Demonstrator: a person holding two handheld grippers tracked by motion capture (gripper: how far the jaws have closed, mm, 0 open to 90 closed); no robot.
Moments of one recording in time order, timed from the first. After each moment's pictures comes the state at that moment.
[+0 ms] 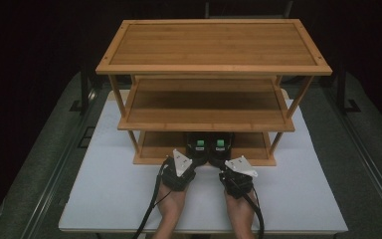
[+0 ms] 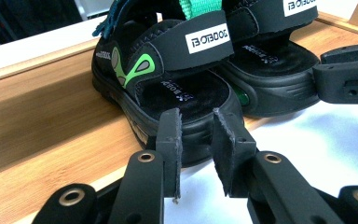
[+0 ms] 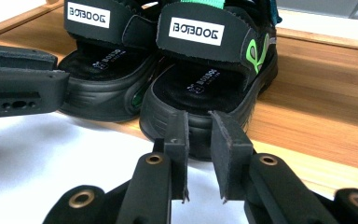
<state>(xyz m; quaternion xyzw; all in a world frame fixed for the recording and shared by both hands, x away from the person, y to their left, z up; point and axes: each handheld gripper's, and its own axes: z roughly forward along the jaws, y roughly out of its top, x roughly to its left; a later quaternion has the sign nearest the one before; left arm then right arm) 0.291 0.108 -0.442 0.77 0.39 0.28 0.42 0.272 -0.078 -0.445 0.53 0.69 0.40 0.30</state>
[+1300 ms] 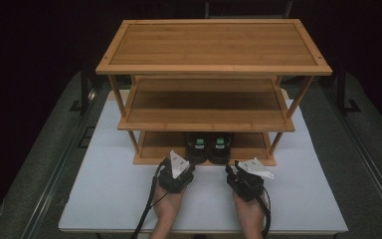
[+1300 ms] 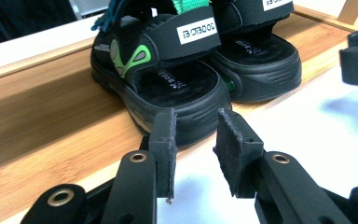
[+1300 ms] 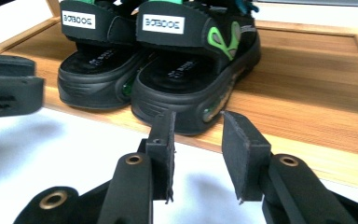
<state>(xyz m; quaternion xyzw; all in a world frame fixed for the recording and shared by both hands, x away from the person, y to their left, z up) 0.283 0.120 -0.437 0.77 0.38 0.27 0.43 0.263 -0.109 -0.441 0.53 0.68 0.42 0.28</state>
